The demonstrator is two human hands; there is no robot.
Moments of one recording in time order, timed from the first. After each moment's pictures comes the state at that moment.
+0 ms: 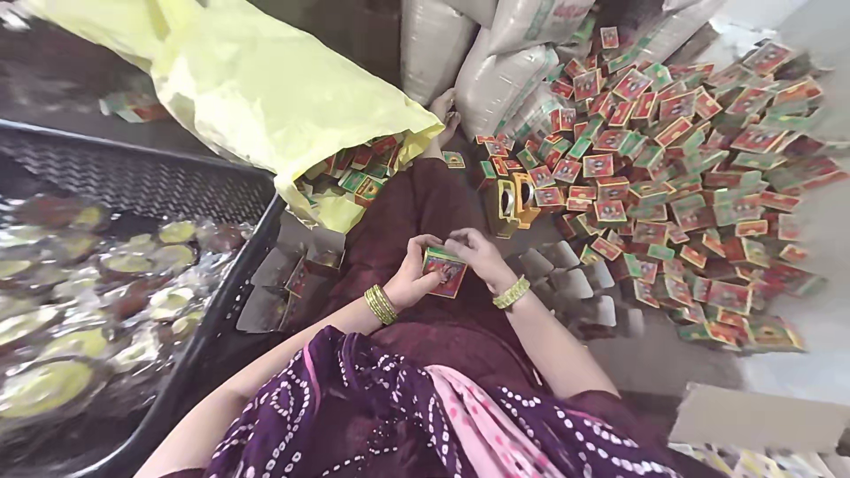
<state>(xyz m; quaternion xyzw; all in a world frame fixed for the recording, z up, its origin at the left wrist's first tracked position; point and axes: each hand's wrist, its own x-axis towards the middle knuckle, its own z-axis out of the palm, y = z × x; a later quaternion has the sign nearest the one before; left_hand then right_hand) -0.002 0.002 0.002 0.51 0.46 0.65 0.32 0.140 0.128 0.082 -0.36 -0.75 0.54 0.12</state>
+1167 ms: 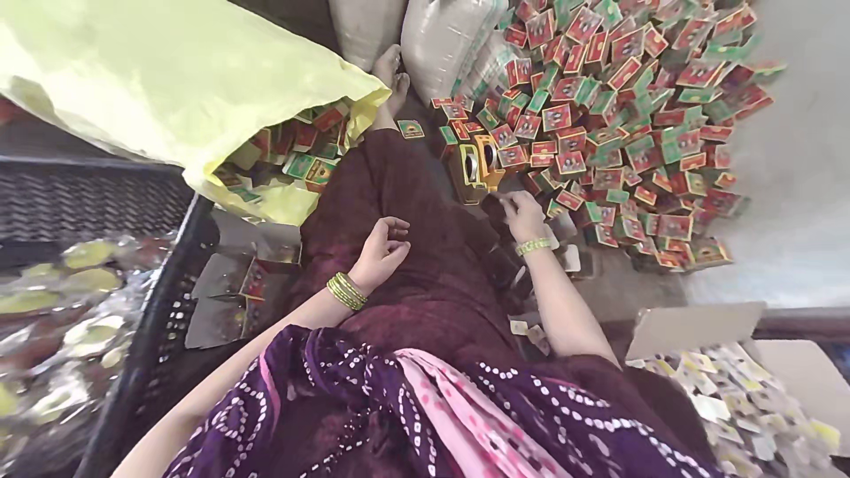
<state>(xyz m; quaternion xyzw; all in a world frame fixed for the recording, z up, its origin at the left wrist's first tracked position) 0.000 0.011 -0.001 0.49 0.56 0.57 0.35 0.268 0.232 0.061 -0.48 -0.84 0.10 0.22</state>
